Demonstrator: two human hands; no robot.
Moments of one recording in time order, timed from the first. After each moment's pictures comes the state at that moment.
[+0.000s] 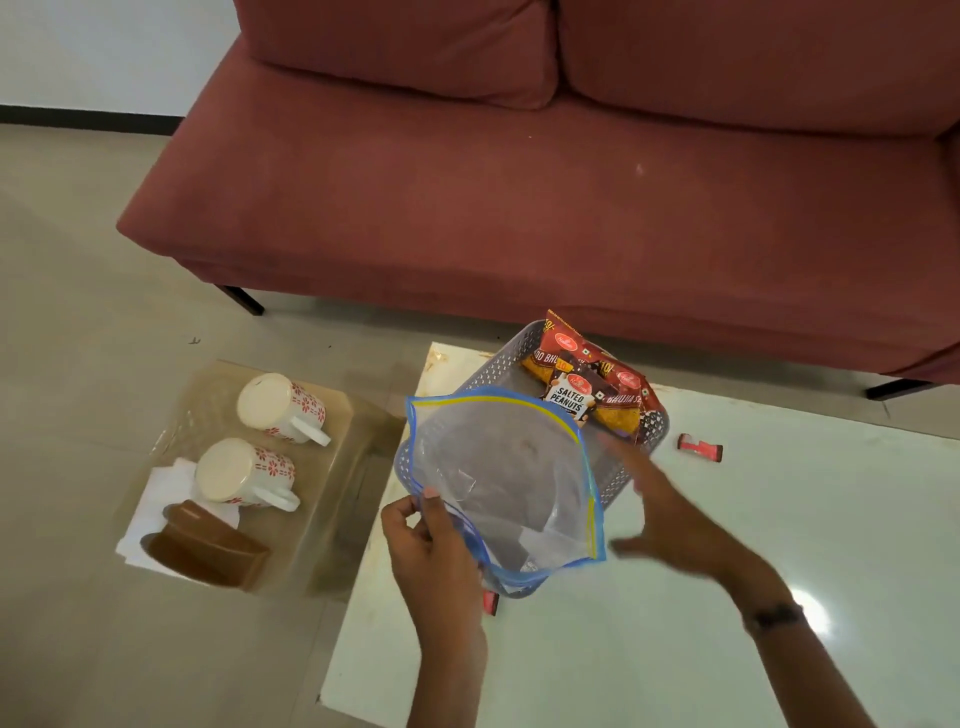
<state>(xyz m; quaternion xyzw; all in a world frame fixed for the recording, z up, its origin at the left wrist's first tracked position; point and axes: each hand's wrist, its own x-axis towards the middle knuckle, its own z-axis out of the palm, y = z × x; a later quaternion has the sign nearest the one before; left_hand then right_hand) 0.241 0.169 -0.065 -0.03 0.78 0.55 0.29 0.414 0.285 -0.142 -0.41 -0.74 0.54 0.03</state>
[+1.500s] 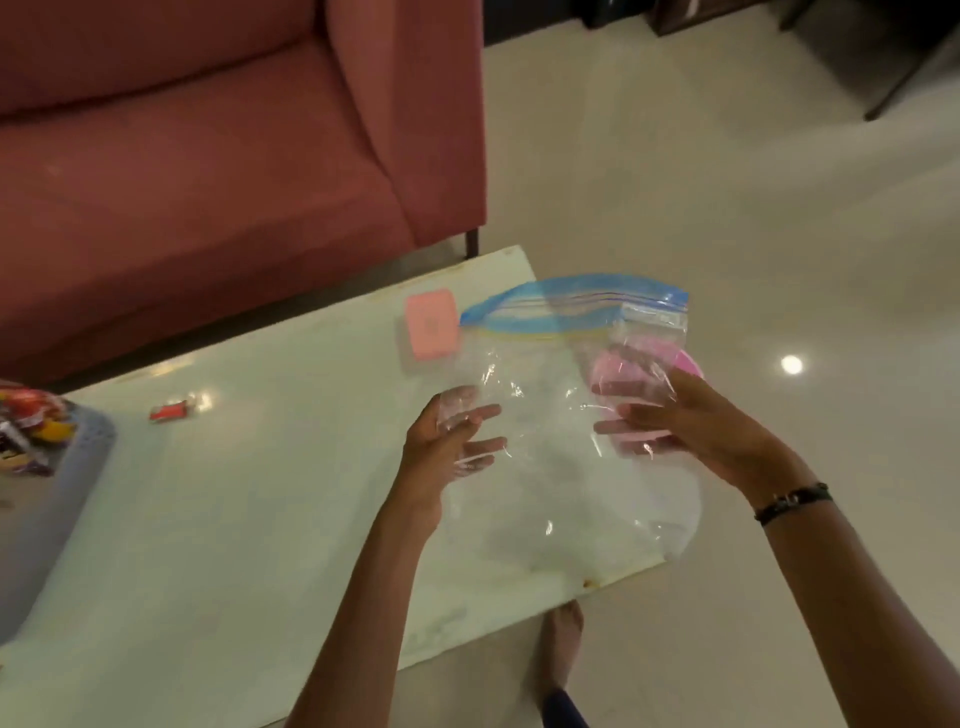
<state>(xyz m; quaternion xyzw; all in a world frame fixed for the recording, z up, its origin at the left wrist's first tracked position) 0.867 0.250 -0.140 0.30 0.57 0.31 0.70 1.129 0.237 -0.121 -0.57 -0.36 0.67 0.30</state>
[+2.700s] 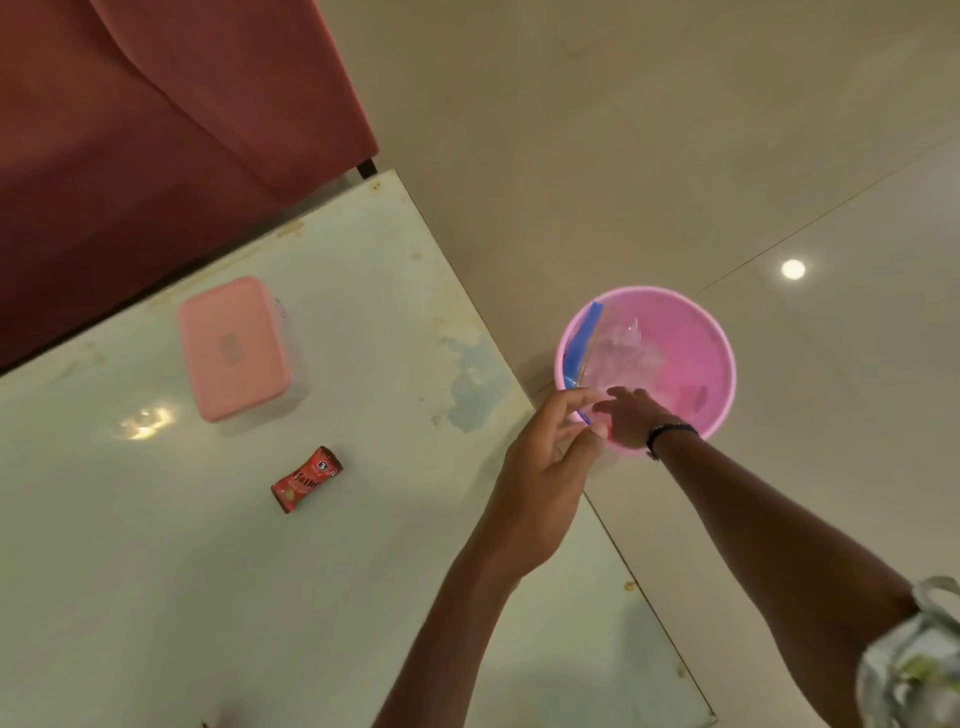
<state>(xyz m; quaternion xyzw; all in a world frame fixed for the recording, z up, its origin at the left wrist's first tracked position) 1.048 0.305 -0.306 0.50 0.50 0.16 0.69 1.233 0.316 -0.508 -0.66 -0.59 0.39 -0.26</state>
